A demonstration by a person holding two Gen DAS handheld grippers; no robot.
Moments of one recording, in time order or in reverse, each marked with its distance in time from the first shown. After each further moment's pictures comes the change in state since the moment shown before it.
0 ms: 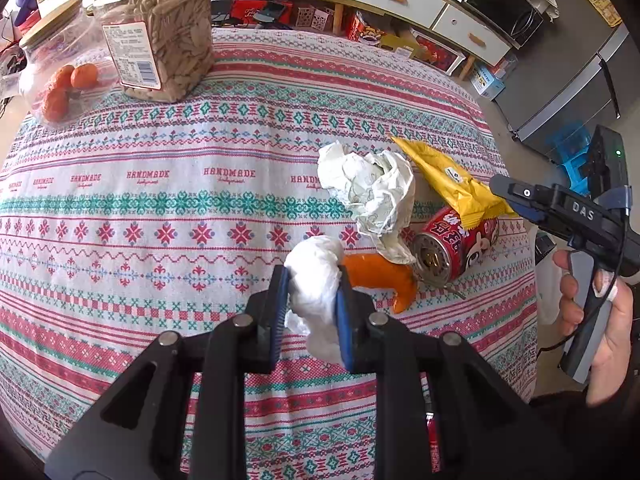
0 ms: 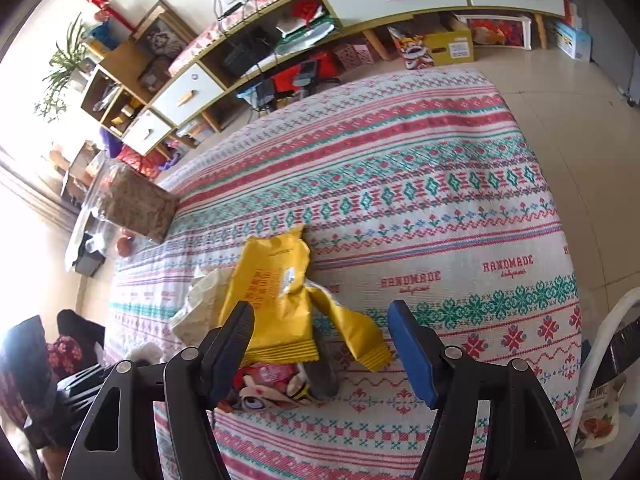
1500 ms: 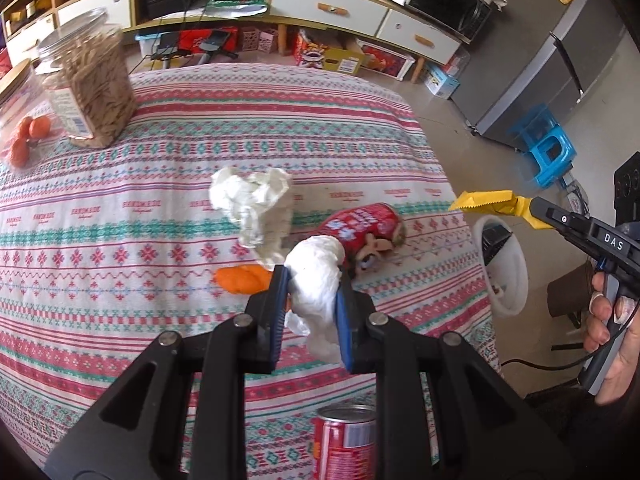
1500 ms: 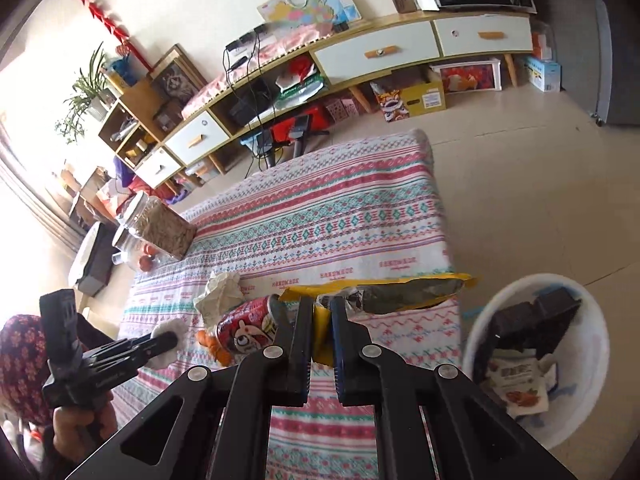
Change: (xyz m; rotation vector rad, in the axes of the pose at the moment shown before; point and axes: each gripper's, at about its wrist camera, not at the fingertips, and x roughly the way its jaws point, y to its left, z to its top) left arm -0.018 -0.081 -0.001 0.119 -0.081 -0.098; right arm -0.147 -0.042 -0.046 -0.052 -0.187 0.009
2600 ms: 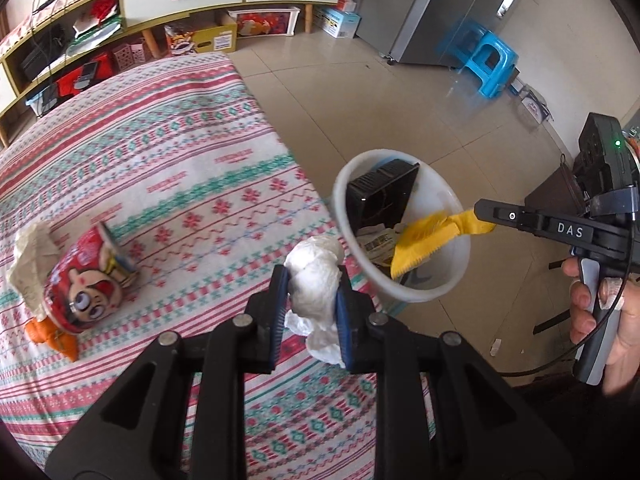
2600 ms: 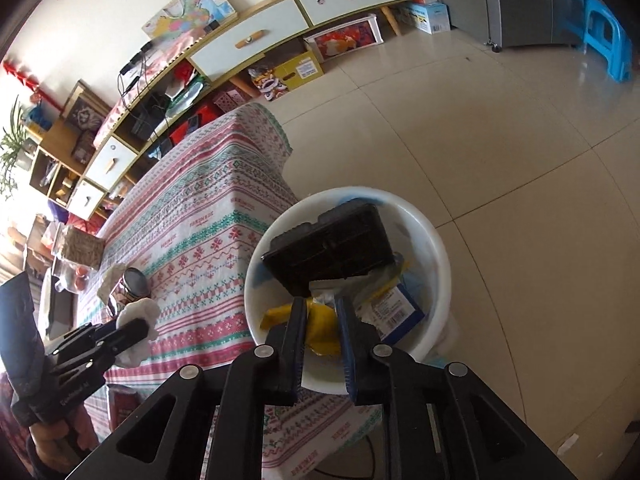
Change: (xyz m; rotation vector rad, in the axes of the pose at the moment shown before) left arm 0.073 -0.205 -0.014 0.303 0.108 -0.103; right arm -0.055 -0.170 -0.056 0.230 0.074 -0.194
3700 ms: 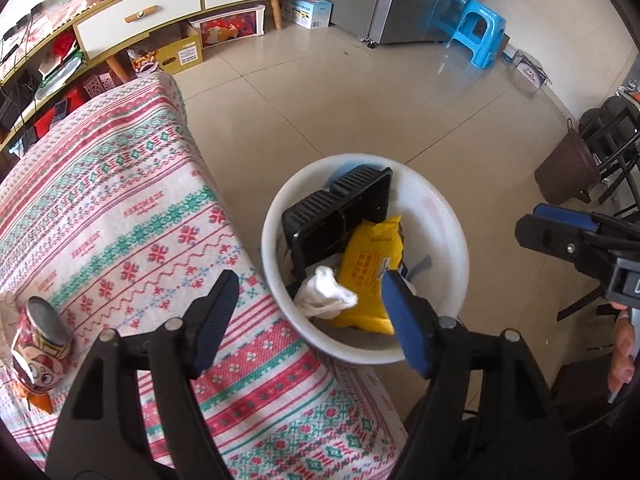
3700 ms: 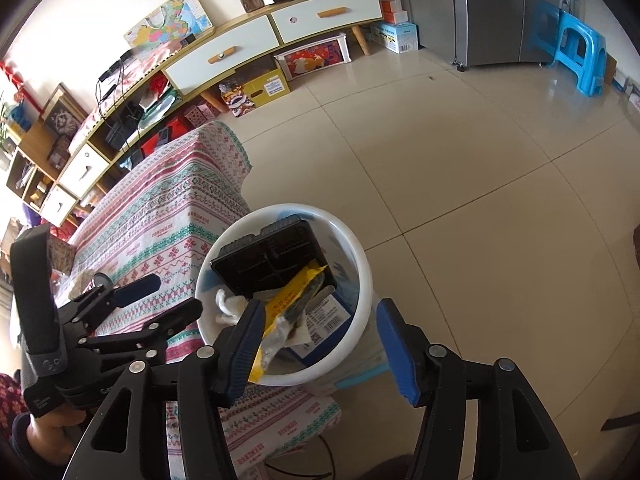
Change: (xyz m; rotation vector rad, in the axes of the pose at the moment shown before) left arm 0.045 -0.063 0.030 0.119 0.013 0.064; right arm -0.027 -0.024 -0.004 -0.008 -0.054 -0.123
